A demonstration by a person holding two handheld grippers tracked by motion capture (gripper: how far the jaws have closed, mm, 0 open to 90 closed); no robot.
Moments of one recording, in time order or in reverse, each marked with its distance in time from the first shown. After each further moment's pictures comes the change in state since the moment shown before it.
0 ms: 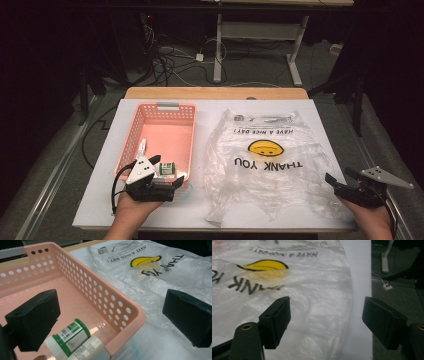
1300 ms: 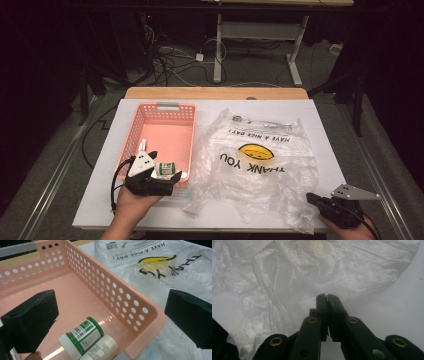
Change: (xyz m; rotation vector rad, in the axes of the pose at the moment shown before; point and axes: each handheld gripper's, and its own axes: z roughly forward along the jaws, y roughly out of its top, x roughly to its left) left arm 0.011 0.005 0.006 0.044 0.051 0.002; right arm 0.069 -0.020 -0.007 0.183 0.246 -0.165
